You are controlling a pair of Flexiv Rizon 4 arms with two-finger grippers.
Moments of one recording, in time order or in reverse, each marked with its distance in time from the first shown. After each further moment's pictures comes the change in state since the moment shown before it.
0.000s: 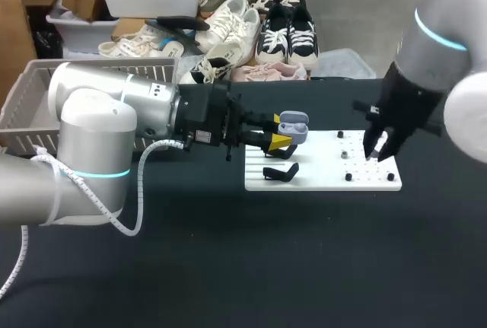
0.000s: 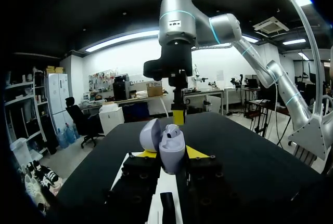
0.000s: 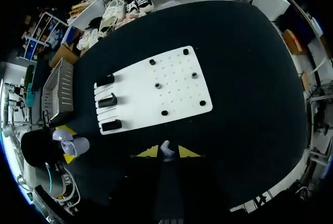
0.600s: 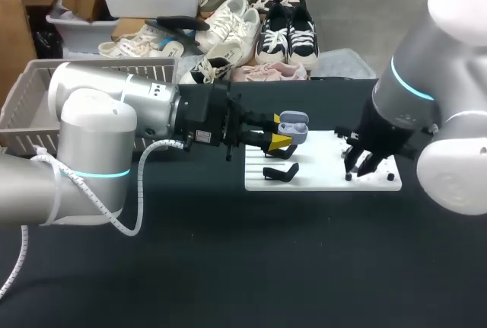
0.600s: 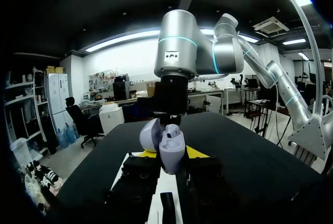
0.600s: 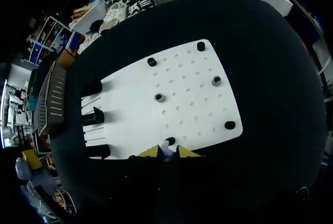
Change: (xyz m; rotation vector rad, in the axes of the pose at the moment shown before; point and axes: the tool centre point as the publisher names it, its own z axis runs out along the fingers) left arm 0.000 0.000 0.000 0.000 0.000 0.000; right arm -0.029 0.008 0.093 -0.064 -0.094 0.011
